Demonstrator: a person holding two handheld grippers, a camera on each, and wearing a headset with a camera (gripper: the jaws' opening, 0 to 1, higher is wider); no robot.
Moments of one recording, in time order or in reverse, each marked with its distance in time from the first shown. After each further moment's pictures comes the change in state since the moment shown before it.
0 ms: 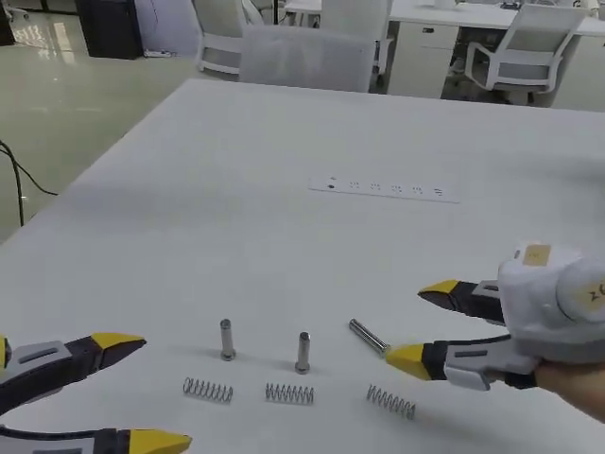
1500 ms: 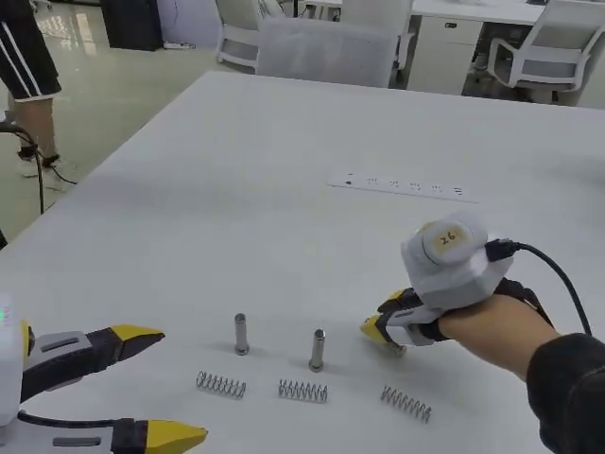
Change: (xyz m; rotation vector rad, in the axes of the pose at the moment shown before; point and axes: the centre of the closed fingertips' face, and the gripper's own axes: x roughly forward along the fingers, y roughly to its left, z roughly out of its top) left arm 0.003 0.000 -0.001 -0.006 0.003 -0.004; right arm 0.081 -0.014 -0.024 0.120 0.273 -0.002
